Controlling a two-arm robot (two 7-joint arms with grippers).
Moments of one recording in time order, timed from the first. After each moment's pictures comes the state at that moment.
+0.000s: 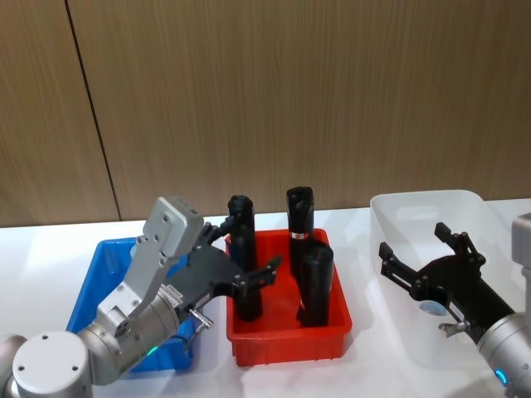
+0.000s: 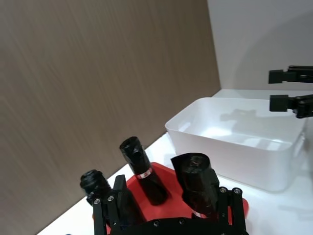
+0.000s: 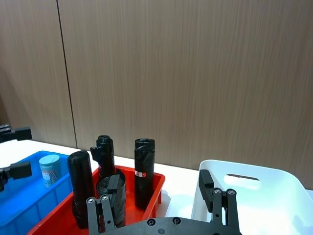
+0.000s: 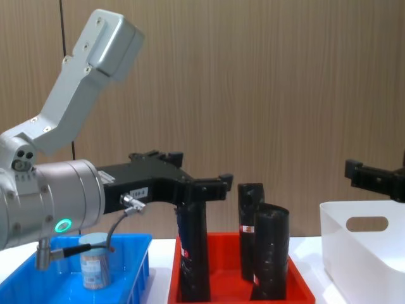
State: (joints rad) left arm -0.32 0.39 0.43 -1.53 -0.26 0.06 -0.35; right arm -0.01 0.34 -0.23 -1.77 0.29 0.03 0.07
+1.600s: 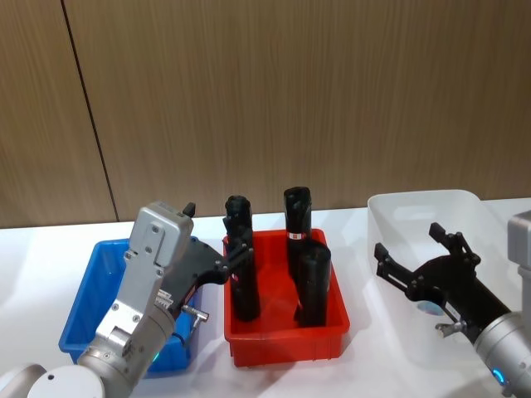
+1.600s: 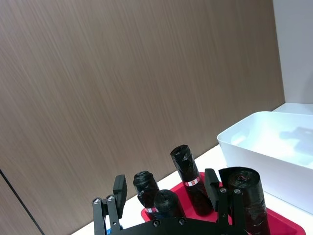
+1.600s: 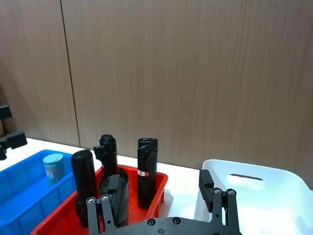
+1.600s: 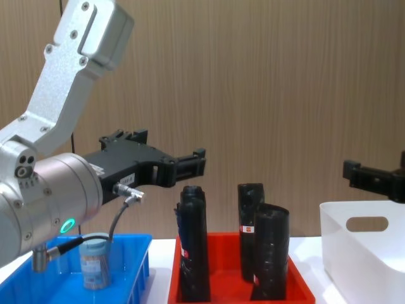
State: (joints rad) left arm -0.24 0.38 0.45 -1.63 -0.20 0.01 -0.01; right arm -0.01 0.34 -0.22 -1.77 0.29 0.04 0.08
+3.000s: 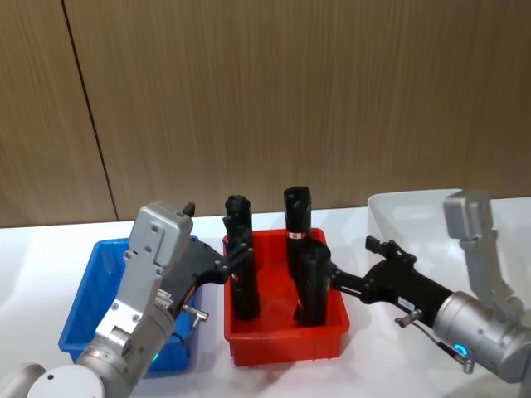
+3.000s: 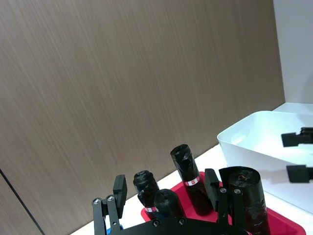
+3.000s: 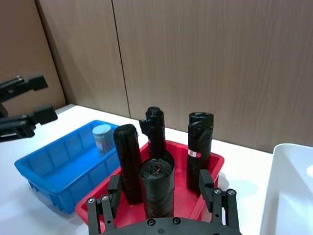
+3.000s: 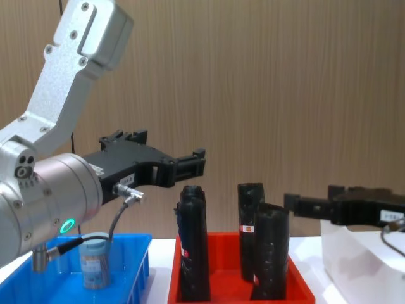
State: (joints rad) left arm -0.24 0.38 0.45 -1.63 -0.20 0.01 -0.01; right arm 0.20 0.28 -0.24 -1.52 0.33 0.18 0.40
